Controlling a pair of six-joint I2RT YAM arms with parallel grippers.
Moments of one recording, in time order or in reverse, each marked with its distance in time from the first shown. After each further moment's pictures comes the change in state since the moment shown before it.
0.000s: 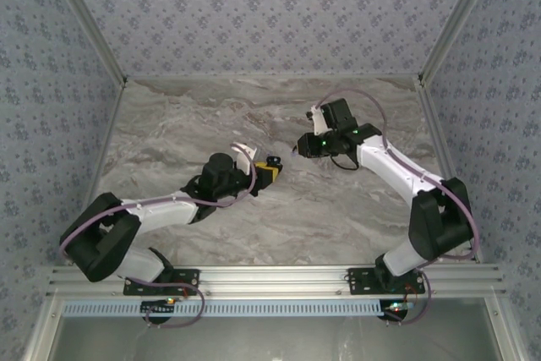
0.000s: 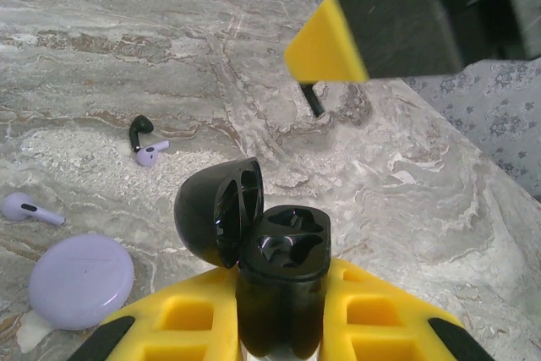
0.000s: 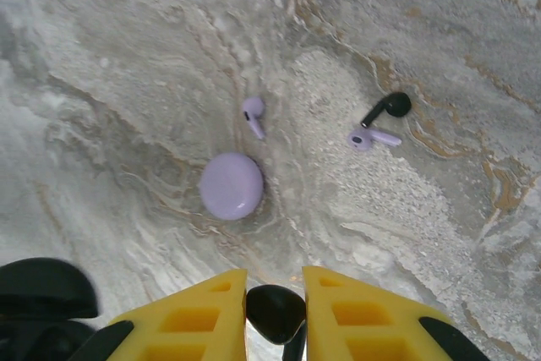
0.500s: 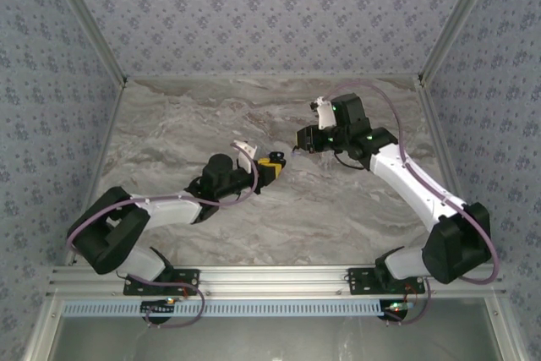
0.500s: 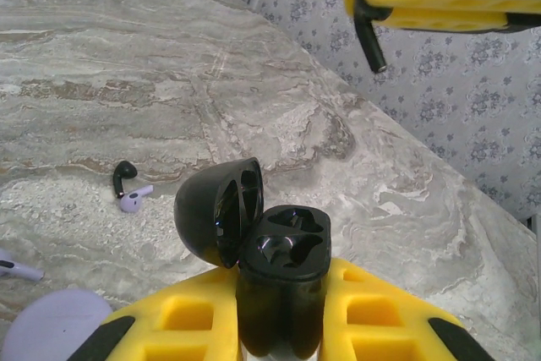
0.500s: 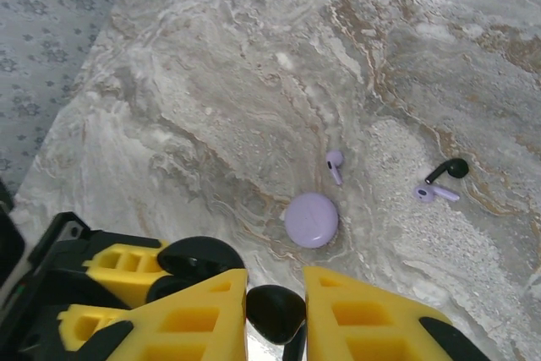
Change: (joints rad) left arm -0.005 0.060 -0.010 0.178 0.006 -0.007; right arm 0.012 -0.153 -0.007 0.051 -0.078 0.019
